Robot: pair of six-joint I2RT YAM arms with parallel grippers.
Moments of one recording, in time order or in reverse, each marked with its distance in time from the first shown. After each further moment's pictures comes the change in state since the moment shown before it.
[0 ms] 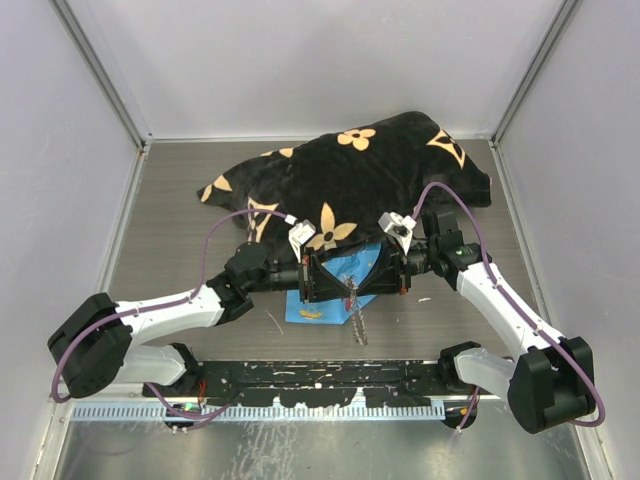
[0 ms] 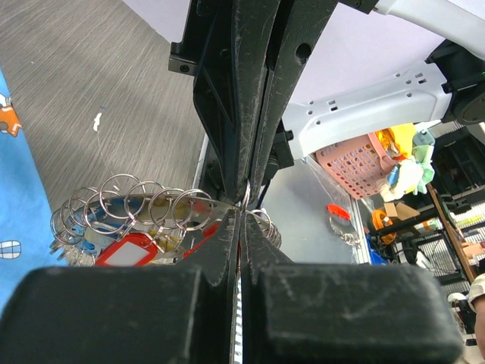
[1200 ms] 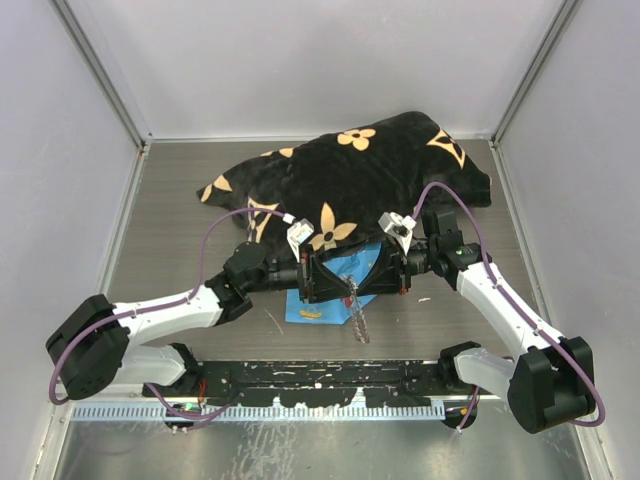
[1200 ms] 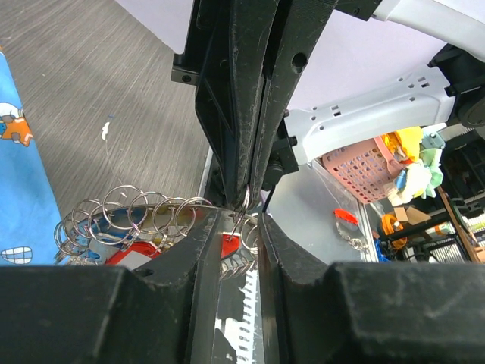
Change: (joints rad) left arm 0.000 -0.014 0.003 -0.004 -0.023 0.023; right arm 0.000 0.000 0.002 -0.003 0.000 -0.003
